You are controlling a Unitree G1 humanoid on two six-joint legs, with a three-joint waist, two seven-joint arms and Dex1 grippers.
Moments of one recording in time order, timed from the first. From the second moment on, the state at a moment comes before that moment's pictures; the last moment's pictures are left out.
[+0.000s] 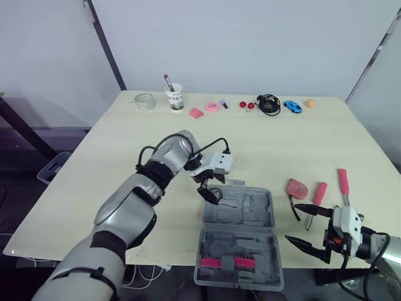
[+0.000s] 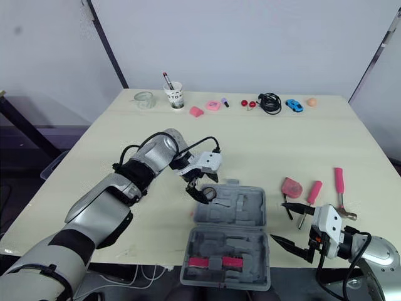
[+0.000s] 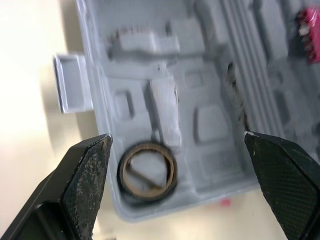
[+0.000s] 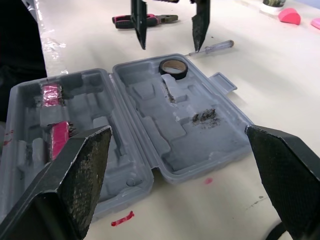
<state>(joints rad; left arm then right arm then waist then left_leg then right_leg) -1.08 0.44 -0.59 0.80 0.06 0.07 -1.57 0.21 -0.64 -0.13 -0.19 0.43 -0.08 1.09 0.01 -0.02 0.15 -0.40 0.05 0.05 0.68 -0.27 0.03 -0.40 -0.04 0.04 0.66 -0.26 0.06</state>
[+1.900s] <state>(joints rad) -0.93 0.41 -0.20 1.08 -0.05 -0.21 -1.53 0.22 -0.59 -0.12 -0.20 0.40 -0.09 1.02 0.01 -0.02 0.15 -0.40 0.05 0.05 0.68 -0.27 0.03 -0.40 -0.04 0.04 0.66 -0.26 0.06</state>
